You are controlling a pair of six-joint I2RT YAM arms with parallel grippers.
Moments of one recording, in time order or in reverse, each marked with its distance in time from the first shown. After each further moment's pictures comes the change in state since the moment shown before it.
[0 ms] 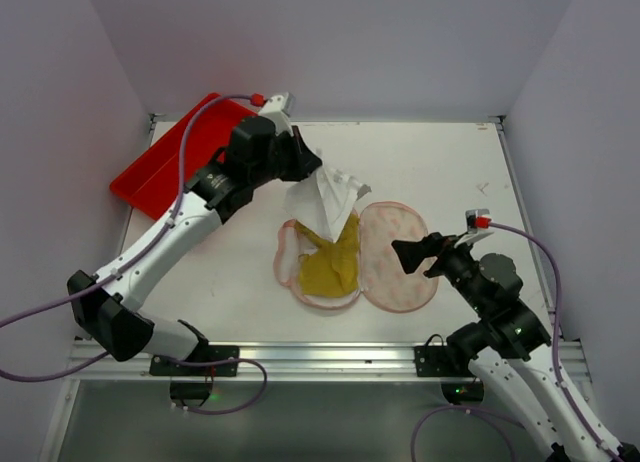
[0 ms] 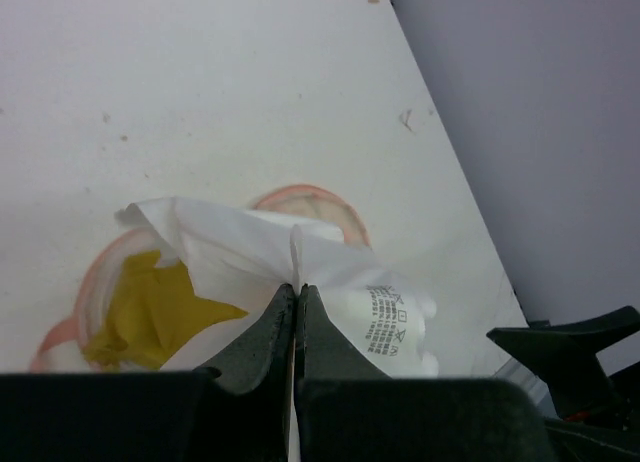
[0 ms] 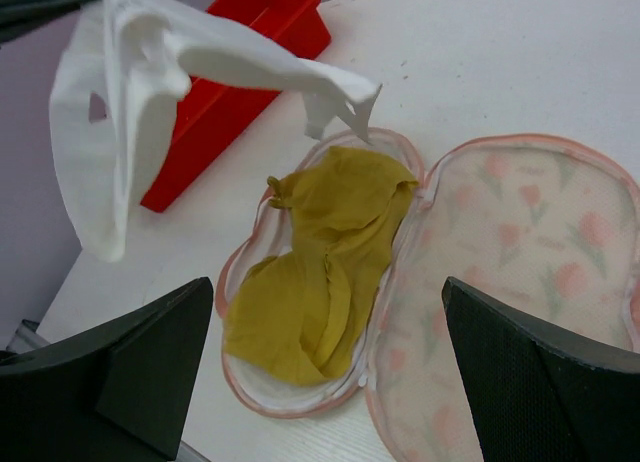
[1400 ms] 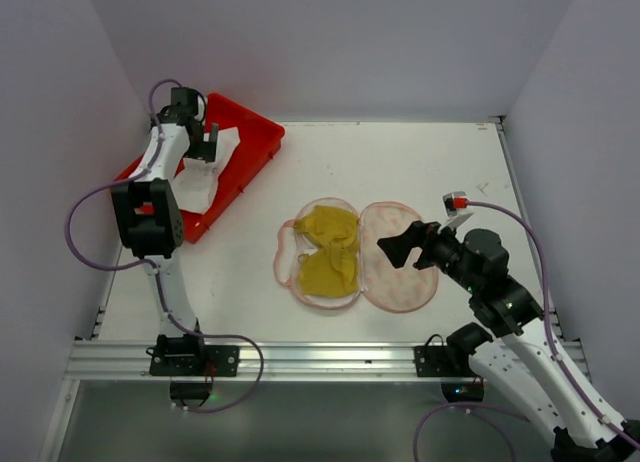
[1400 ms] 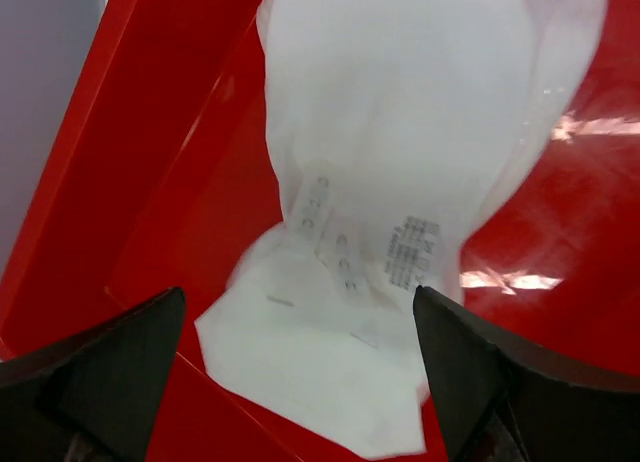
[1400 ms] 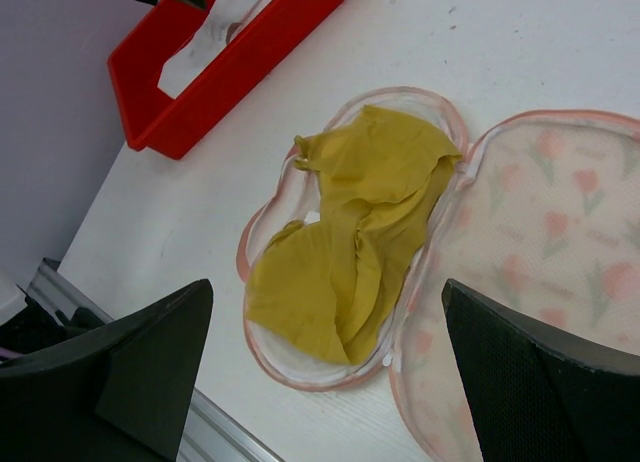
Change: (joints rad) left arm 0.694 0.743 0.510 -0.332 -0.341 0.738; right arm 0.000 0.223 0.121 -0.014 -0.139 -0.023
